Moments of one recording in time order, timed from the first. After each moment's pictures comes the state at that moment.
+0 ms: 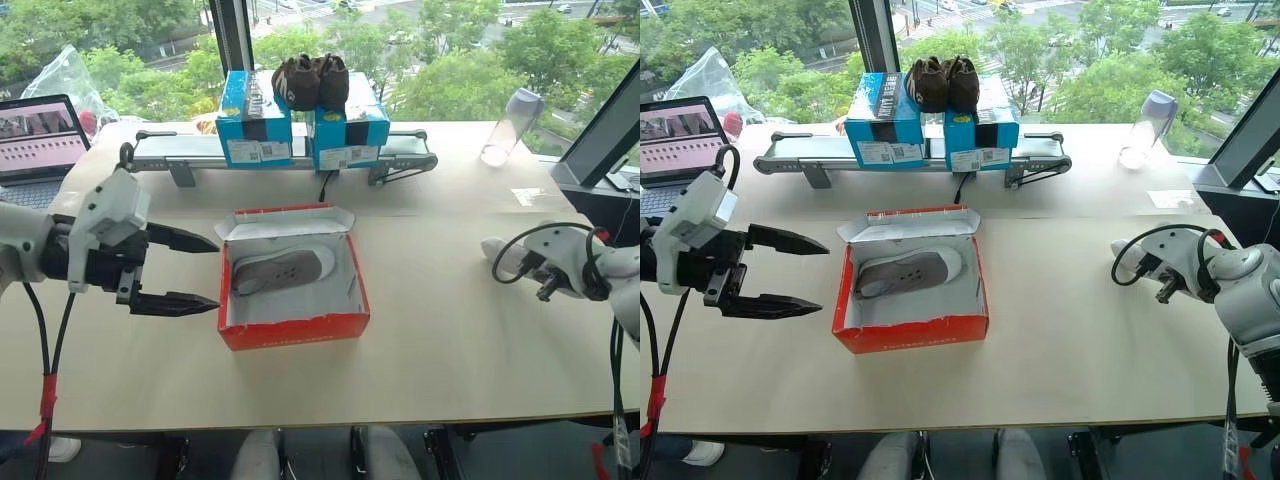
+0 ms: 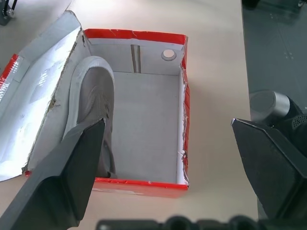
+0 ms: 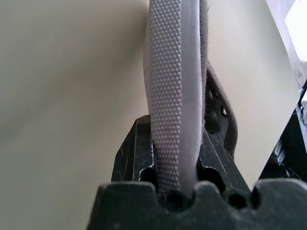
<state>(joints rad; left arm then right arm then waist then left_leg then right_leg) -0.42 1.25 0.20 -0.29 -0.73 0.70 -1.38 -0.47 -1.13 0.17 0.06 -0.10 0.73 0.83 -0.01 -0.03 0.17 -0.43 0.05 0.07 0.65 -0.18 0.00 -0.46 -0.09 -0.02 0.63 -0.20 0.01</state>
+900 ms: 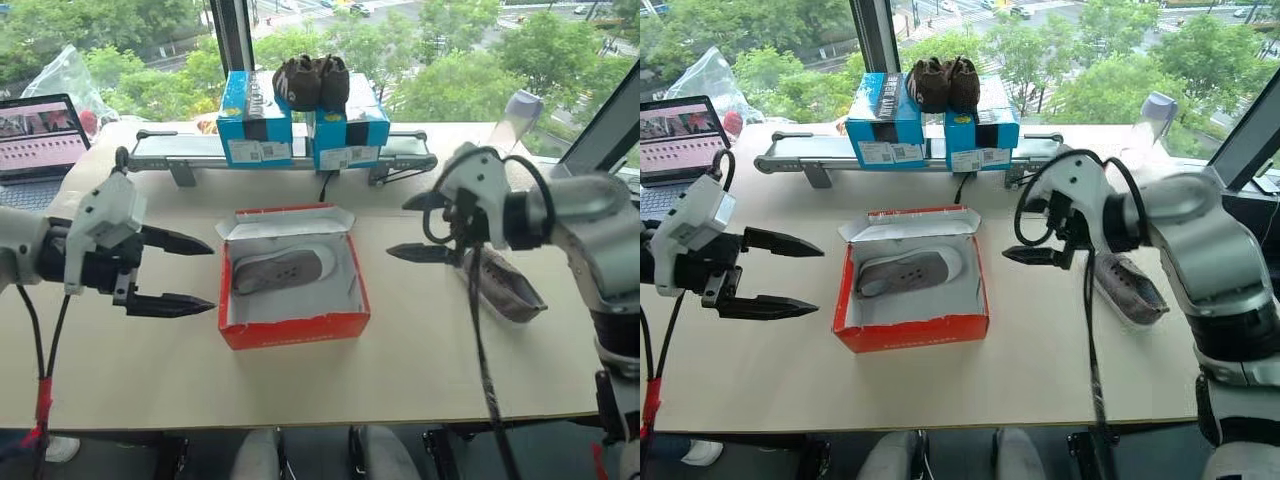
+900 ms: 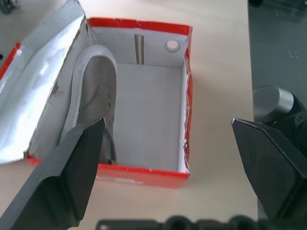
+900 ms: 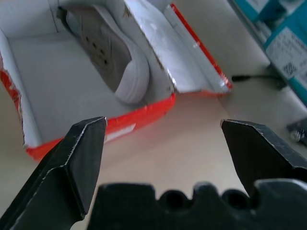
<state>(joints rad) -0.37 1.25 0.23 -0.28 -0.70 0.70 -1.38 -0.92 -0.78 0.21 -0.18 0.25 0.73 1.11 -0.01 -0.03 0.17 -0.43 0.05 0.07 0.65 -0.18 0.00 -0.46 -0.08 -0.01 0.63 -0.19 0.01</state>
